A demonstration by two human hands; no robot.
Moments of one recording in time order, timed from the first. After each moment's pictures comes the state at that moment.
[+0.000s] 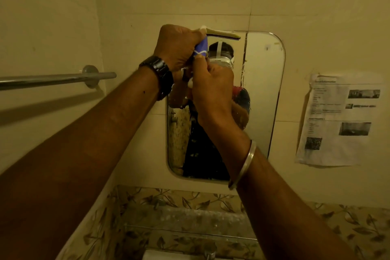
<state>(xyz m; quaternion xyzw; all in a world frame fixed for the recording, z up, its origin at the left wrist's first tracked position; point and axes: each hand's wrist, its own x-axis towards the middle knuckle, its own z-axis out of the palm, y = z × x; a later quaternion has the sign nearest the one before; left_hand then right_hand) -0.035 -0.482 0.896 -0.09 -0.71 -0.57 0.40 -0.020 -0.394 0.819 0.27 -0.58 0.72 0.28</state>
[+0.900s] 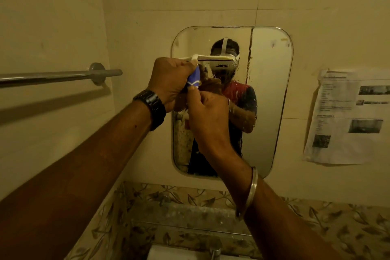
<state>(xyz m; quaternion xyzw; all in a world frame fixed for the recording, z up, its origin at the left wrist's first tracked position) -0.020 -0.493 0.834 -0.05 -0.70 -0.62 0.35 -0.008 -0.399 0.762 0.28 -0.62 0.70 0.23</state>
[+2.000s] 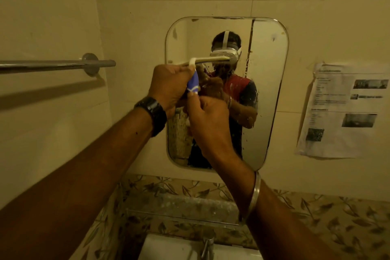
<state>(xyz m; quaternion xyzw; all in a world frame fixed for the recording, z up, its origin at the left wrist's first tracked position) -0.021 -0.473 0.807 0.00 -0.70 -0.63 0.35 -0.016 -0.376 0.735 0.28 -0.65 0.67 0.21</state>
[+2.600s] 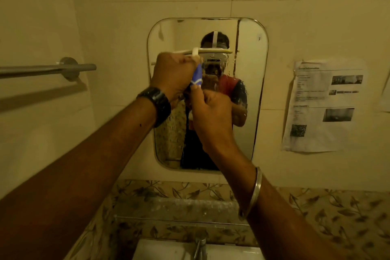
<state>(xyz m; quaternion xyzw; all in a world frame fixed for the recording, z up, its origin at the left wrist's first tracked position) -0.029 -0.431 0.831 -0.03 -0.75 -0.55 0.37 -0.021 -0.338 0.749 0.28 -0.62 0.70 0.23</state>
